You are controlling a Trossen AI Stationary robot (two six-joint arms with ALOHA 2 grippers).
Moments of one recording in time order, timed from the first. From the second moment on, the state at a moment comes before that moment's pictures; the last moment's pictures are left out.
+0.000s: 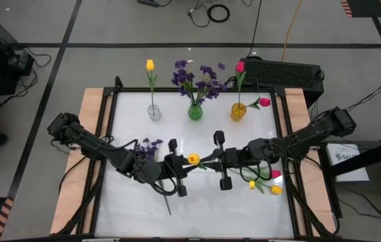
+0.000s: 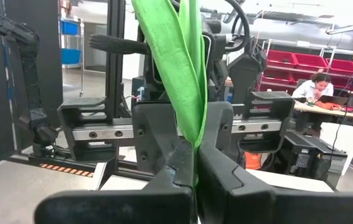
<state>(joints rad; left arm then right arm) -0.46 1.59 1.30 0.09 -0.66 -0.01 0.34 1.39 0.93 0.57 0.21 -0.10</state>
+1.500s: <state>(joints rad) 0.11 0.84 0.83 -0.13 -0.52 0.19 0.44 1.16 0.93 -0.03 0.31 0.06</state>
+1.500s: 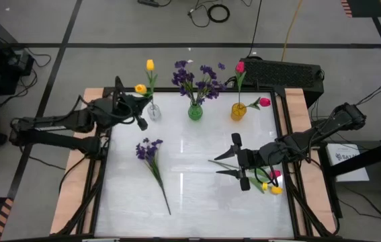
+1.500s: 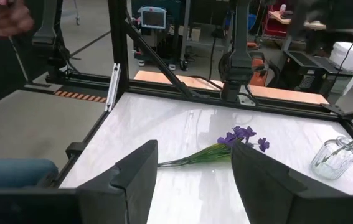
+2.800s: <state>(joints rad) 0.46 0.82 0.63 -0.05 -0.18 0.20 0.34 1.16 0.93 -0.04 0.31 -0.05</state>
